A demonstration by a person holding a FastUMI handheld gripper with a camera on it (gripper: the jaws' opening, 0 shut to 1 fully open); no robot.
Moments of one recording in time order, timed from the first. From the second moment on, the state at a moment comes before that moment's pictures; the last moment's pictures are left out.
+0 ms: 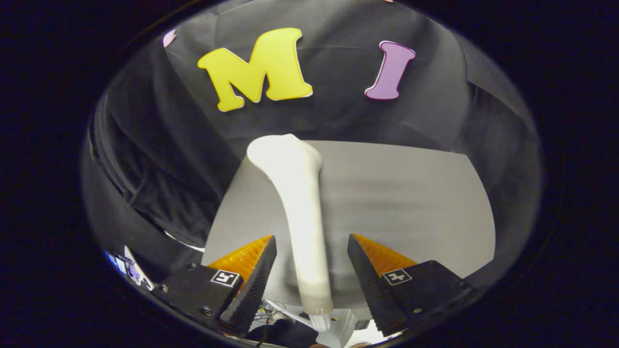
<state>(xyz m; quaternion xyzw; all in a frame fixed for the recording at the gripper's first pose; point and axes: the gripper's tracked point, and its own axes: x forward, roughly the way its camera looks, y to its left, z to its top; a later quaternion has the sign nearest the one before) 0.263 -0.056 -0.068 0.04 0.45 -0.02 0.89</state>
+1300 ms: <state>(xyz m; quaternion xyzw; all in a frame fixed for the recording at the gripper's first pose) 0.245 -0.049 -0.087 0.09 0.43 -0.06 0.90</state>
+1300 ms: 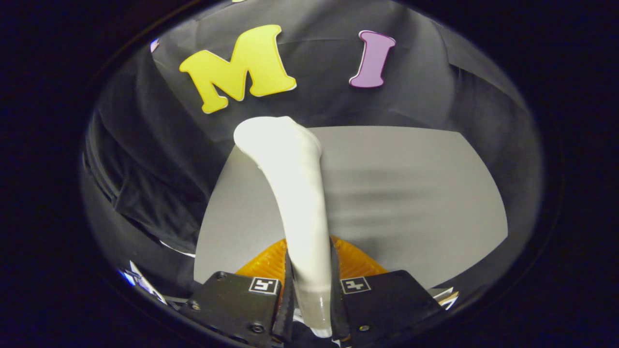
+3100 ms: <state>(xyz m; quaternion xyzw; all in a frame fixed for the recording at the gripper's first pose) 0.164 0.164 0.091 0.14 0.18 -0.06 0.97</state>
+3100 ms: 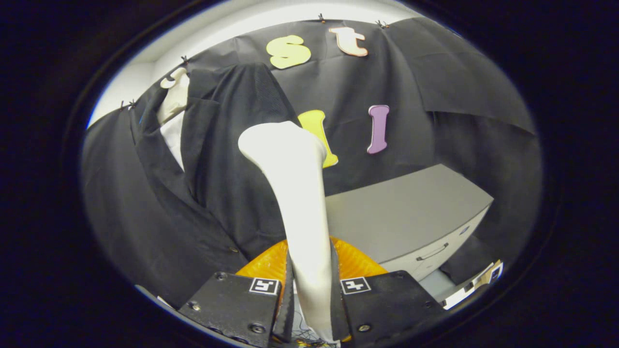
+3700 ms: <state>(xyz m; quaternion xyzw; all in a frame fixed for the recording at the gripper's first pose) 0.216 0.203 0.166 0.07 0.02 -0.06 1.00</state>
